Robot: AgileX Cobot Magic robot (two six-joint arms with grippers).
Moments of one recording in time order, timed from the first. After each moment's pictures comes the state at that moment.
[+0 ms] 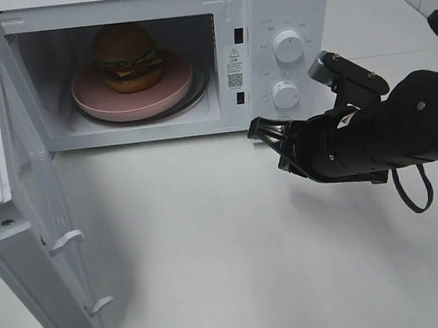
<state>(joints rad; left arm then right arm) -0.03 0.00 -0.50 -0.12 1.04 0.05 0.56 1.69 -0.66 0.59 -0.23 0.18</state>
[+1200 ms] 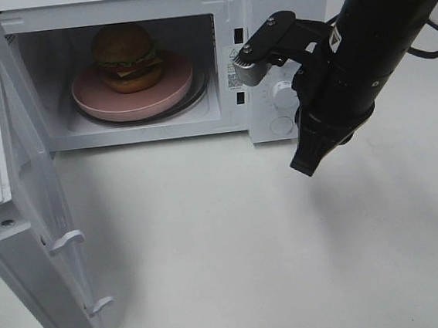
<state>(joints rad) -0.03 0.00 -0.50 -0.12 1.04 0.05 0.56 1.63 -1.11 -0.09 0.78 -0.41</state>
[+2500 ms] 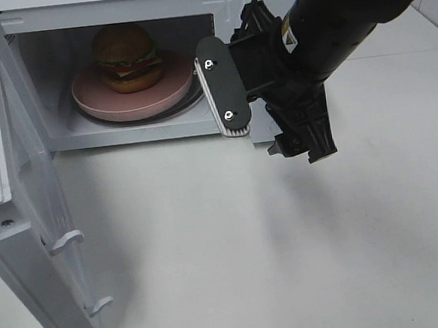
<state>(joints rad) -0.03 0.00 -0.50 -0.12 1.04 0.05 0.69 1.65 -1.13 -0.35 0.53 -1.01</state>
